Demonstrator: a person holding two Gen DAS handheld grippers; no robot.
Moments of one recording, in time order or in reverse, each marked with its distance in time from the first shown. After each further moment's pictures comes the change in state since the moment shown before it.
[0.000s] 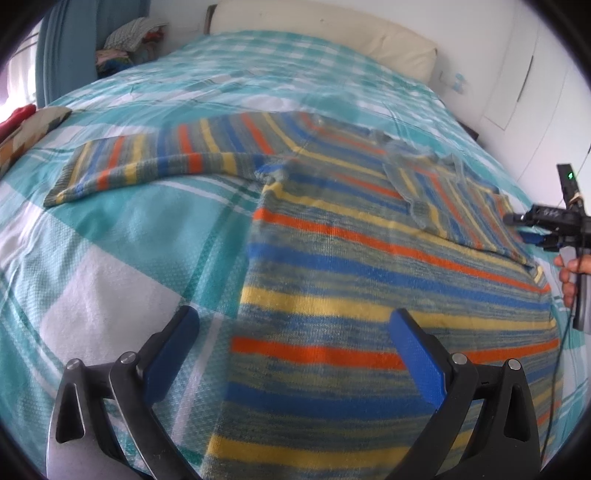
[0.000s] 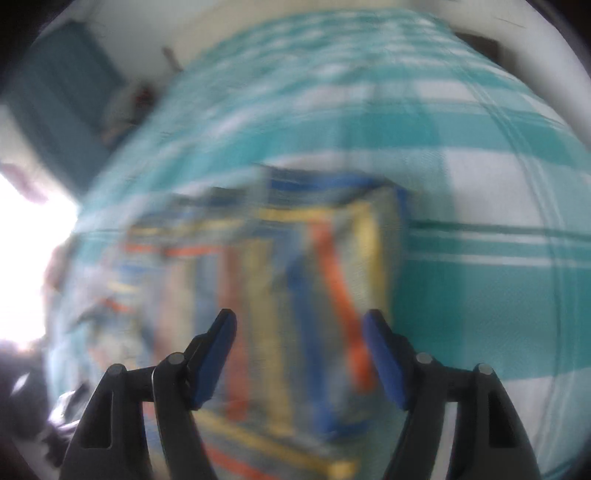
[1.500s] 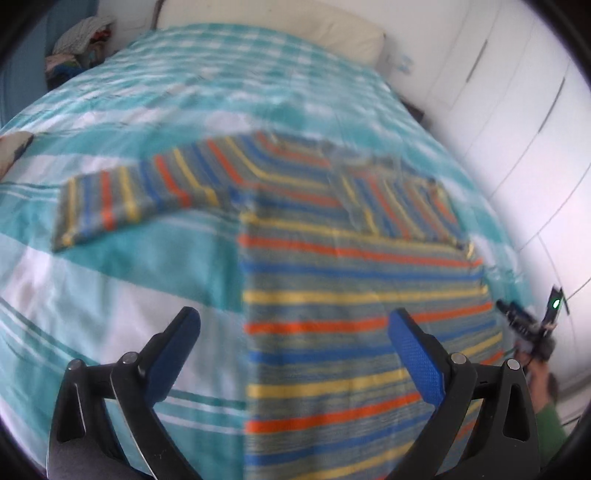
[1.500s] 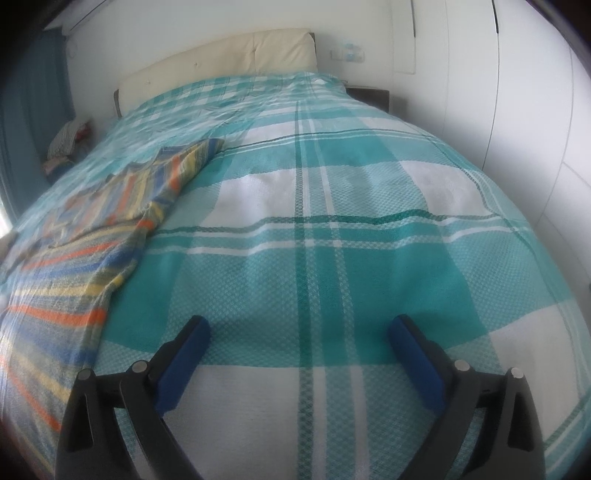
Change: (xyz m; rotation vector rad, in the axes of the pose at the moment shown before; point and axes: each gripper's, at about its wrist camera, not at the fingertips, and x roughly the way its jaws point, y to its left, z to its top) left arm -0.077 0.034 0.046 0.095 0.083 -0.200; right arm -0.107 -0.090 -0.210 0.035 -0.332 -0.205
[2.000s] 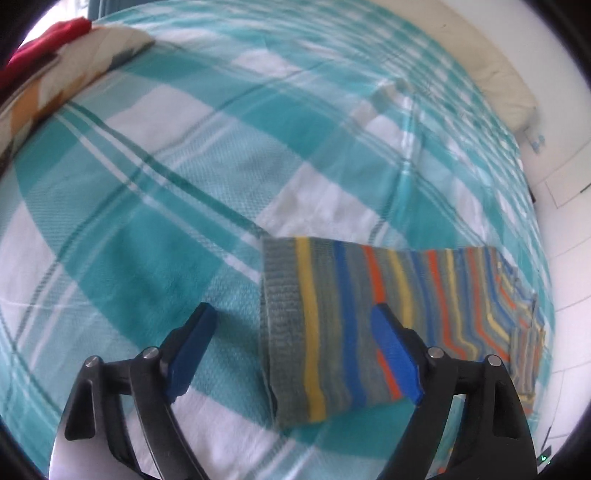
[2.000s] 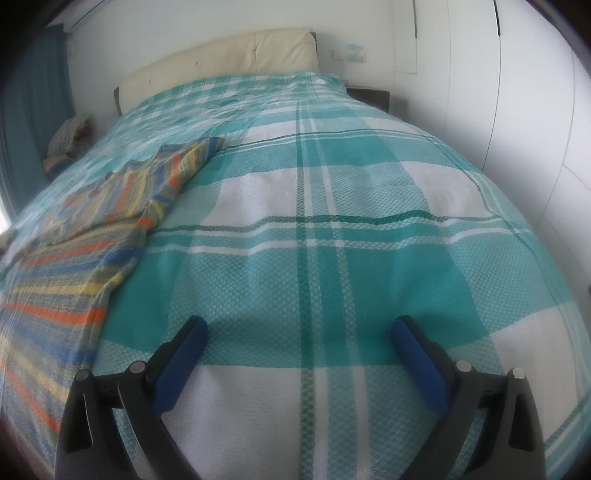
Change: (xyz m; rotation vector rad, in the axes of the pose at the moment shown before) left arm 0.074 0.232 0.083 -0.430 0.106 0.225; right arm 0.000 0.003 0.000 -0.008 0.001 -0.008
